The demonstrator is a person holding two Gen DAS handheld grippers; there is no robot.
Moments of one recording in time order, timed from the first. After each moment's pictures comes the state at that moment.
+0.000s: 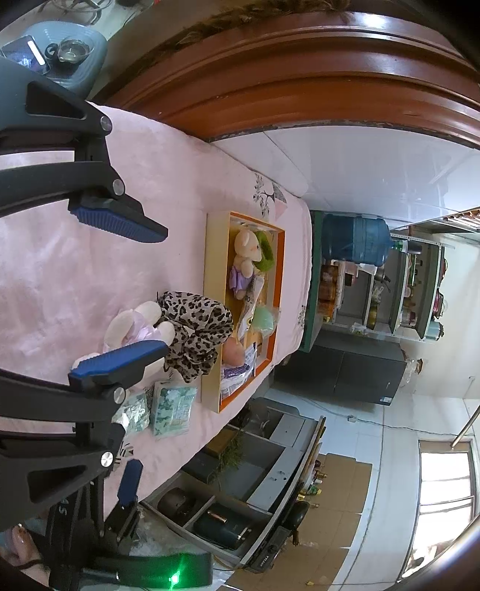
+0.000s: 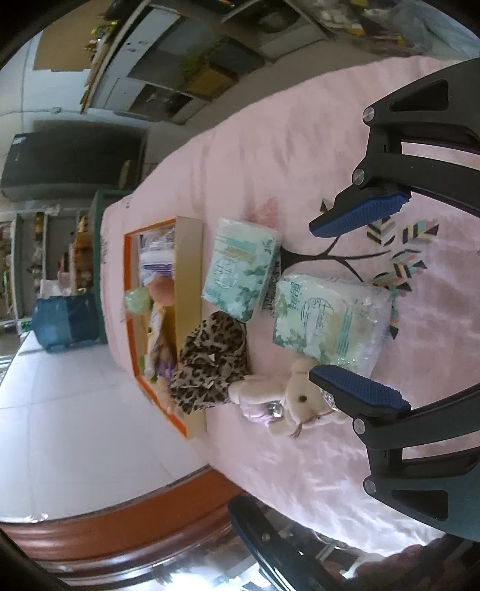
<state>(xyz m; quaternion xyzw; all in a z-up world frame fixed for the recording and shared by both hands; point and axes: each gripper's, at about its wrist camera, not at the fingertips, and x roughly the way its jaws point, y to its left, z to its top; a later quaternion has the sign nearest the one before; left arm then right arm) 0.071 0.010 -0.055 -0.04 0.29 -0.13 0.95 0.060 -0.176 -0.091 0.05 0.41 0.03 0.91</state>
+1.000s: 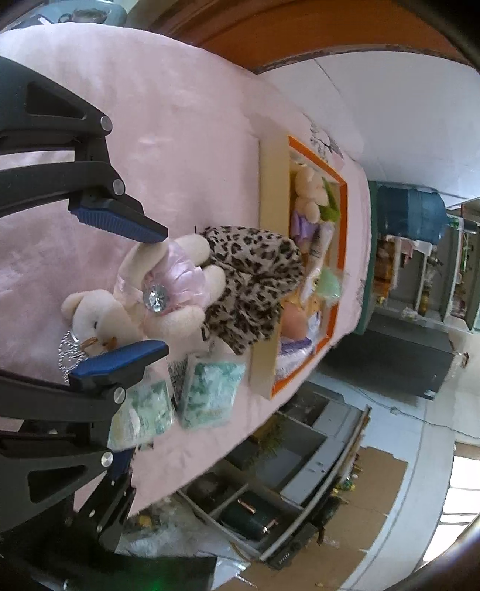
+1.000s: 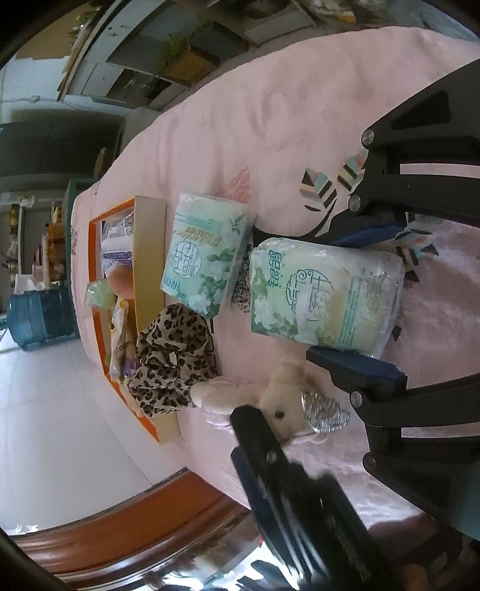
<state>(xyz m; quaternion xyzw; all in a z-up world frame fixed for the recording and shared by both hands) 0.113 -0.046 -0.101 -0.04 0.39 -0.17 0.90 0.079 -0.177 -0.120 0.07 0.45 0.06 0.89</state>
